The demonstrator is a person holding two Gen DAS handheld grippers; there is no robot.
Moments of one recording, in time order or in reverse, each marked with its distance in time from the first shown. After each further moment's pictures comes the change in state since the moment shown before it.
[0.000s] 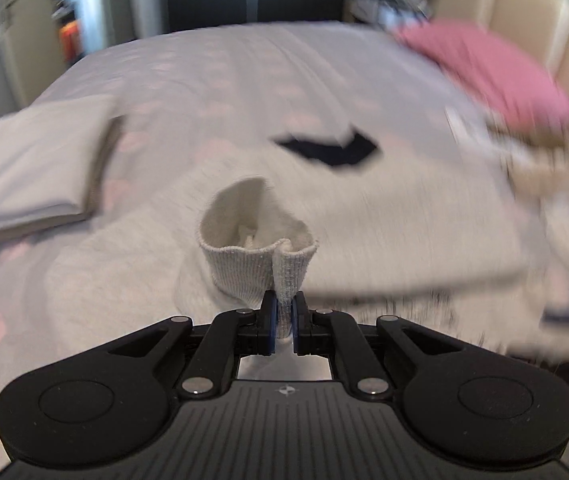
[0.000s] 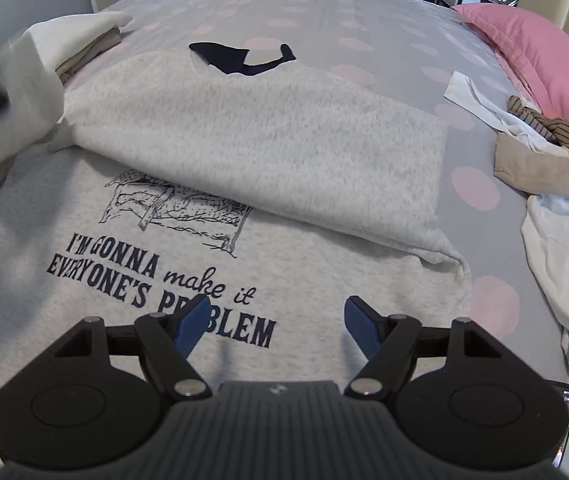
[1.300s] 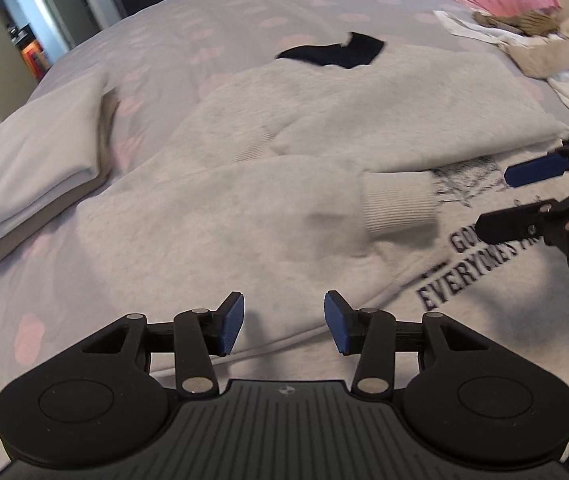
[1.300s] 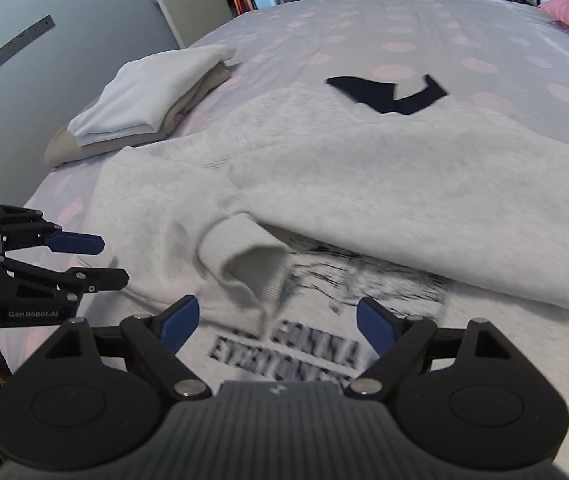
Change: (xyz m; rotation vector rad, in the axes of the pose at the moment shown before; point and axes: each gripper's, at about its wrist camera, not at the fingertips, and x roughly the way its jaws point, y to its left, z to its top) left arm 0.005 0.058 -0.046 0.145 0.139 0.041; right arm 0.020 0.086 0.049 0.038 -0.070 0.381
